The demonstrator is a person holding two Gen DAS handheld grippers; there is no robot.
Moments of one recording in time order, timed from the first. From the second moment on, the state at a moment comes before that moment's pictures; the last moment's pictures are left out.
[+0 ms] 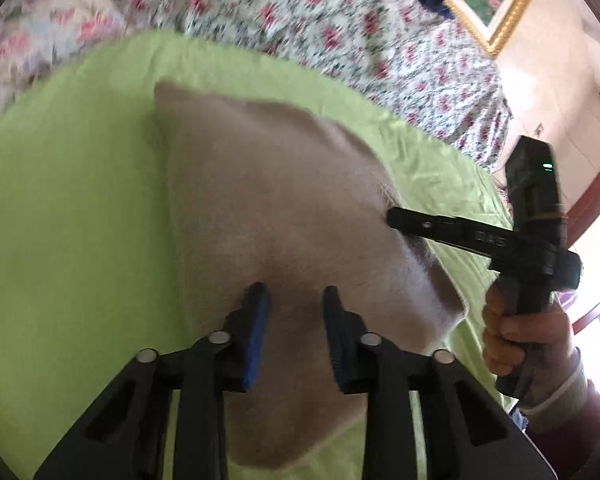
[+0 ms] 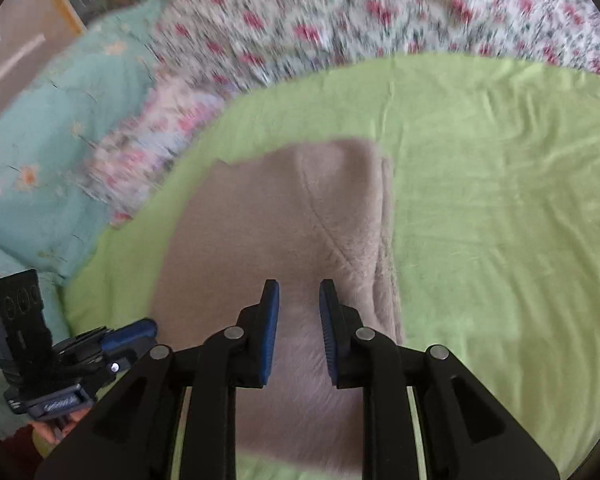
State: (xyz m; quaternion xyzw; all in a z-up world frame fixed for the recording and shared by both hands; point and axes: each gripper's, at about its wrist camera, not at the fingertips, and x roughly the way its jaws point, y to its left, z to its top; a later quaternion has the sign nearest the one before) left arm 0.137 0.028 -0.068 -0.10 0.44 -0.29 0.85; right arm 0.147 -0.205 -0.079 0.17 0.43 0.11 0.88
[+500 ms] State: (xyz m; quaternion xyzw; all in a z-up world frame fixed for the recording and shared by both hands) left arm 0.082 0.040 -0.068 -0.08 0.44 -0.30 0.84; right arm 0.086 -0.205 -0.069 0.15 0.43 0.13 0.88
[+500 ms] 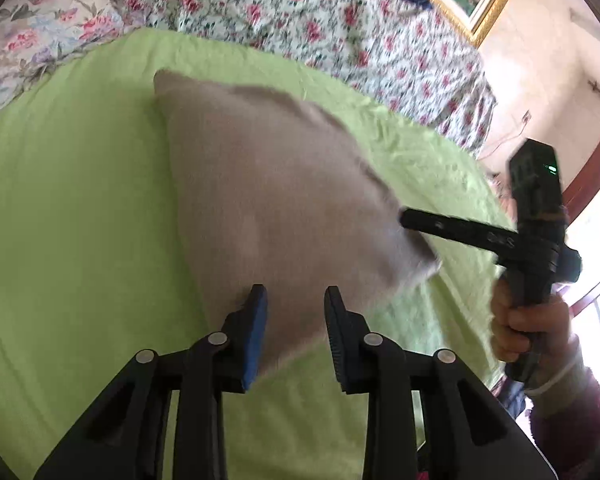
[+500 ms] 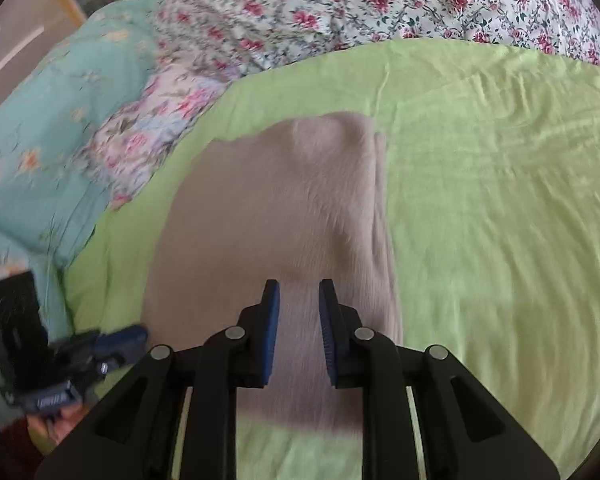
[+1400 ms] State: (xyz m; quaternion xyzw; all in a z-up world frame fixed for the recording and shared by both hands) left arm 0.044 0.060 -0.044 -0.04 0.45 -0.20 0.87; right arm 0.023 -0.236 -0.076 0.16 0.45 0.04 0.88
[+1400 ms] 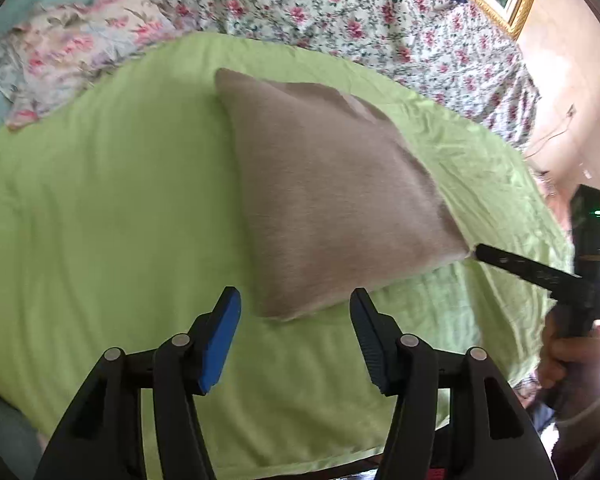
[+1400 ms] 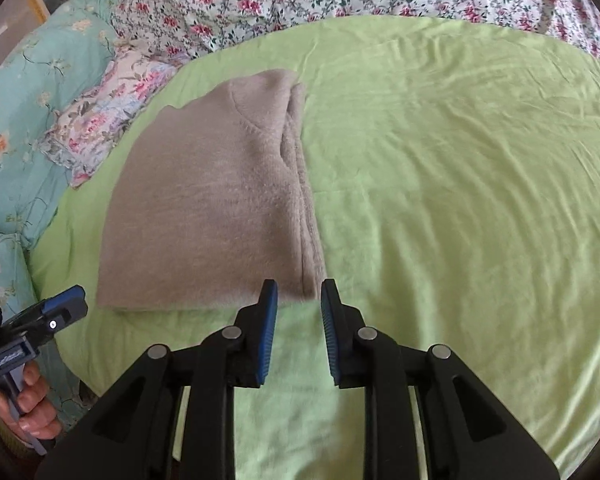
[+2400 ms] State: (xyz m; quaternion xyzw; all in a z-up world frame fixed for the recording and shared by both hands) left arm 0.026 0.082 -0.025 0.04 0.45 -0.09 0.89; right arm -0.024 -0.199 -0.051 0.09 0.45 0.07 0.88
